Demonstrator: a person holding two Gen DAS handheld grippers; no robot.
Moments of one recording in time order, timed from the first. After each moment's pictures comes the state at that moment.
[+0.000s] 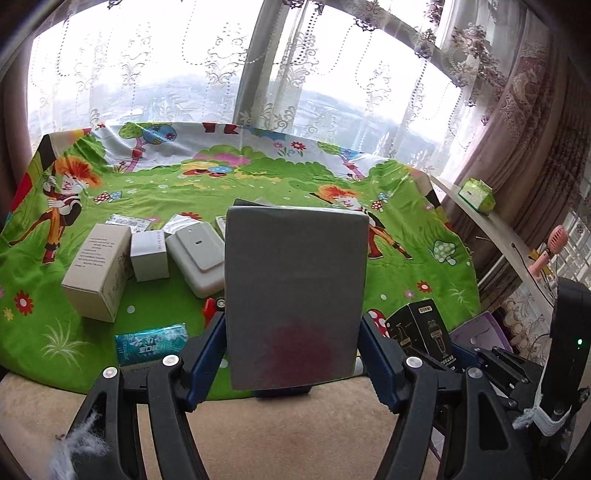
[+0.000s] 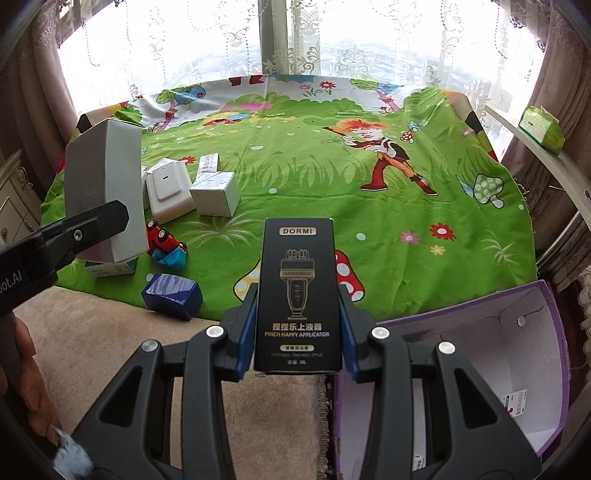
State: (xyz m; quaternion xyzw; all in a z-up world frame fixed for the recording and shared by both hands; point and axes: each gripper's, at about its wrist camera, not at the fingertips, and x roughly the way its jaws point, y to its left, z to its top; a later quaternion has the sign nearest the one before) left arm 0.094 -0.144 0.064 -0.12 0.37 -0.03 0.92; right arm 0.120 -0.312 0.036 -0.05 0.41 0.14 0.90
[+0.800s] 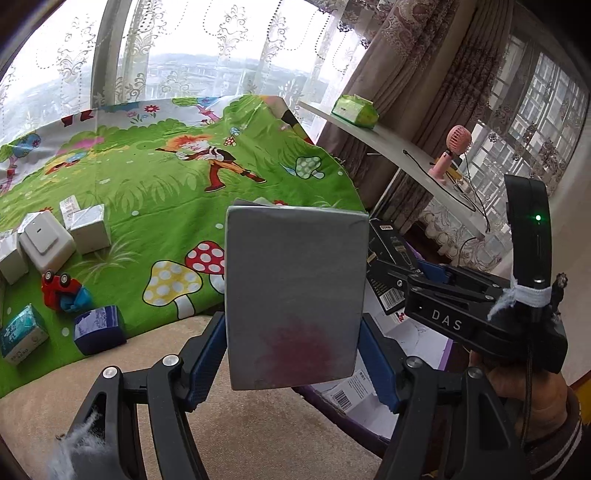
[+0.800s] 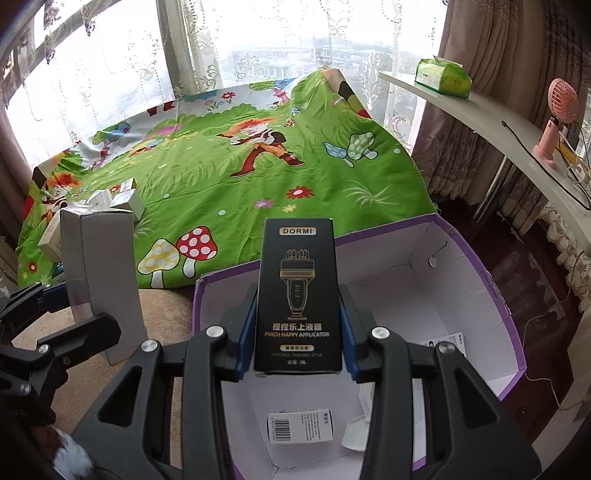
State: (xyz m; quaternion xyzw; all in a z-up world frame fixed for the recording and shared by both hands) left arm 0.070 -0.265 0.056 -0.06 0.43 -0.25 0.87; right arm 0.085 -0.447 0.049 0.02 0.42 0.03 0.91
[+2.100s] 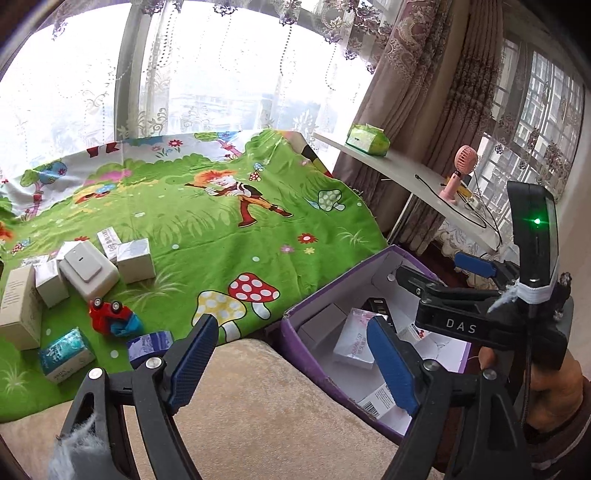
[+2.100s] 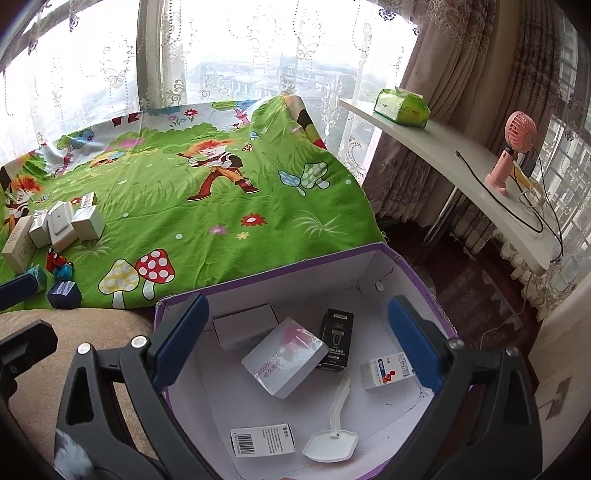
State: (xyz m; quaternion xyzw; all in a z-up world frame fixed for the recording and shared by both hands) left arm 0.060 -0.225 0.080 -0.04 0.37 -0.20 0.91; right arm 0.080 -0.430 0.076 -0.05 0.37 -0.05 0.93
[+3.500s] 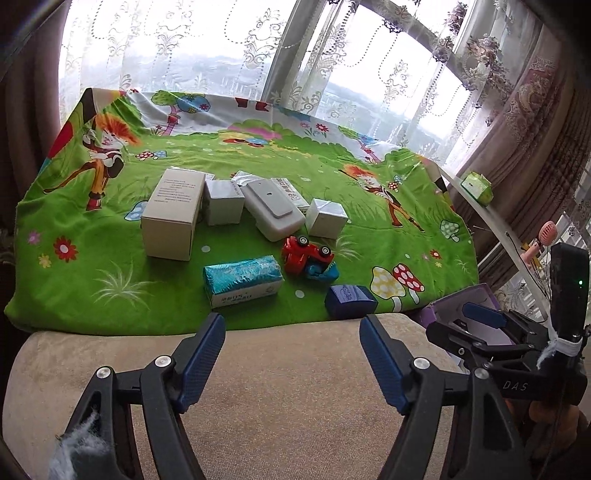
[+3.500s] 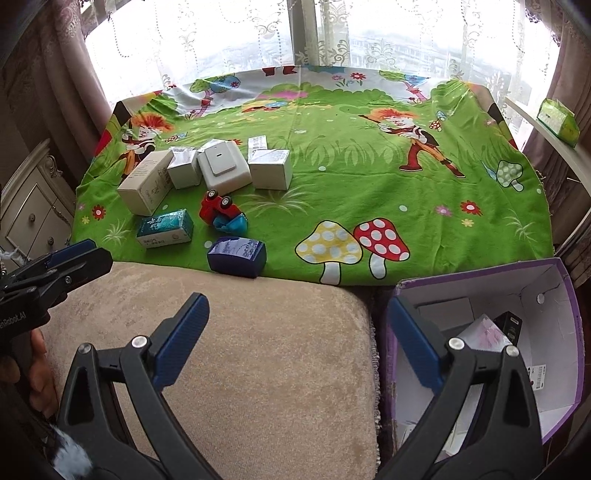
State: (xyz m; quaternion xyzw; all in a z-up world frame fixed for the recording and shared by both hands) left arm 0.031 -0.057 0.044 -0.16 0.40 -0.03 0.90; right arm 0.084 -0.278 0.040 -0.04 0.44 0.20 0.88
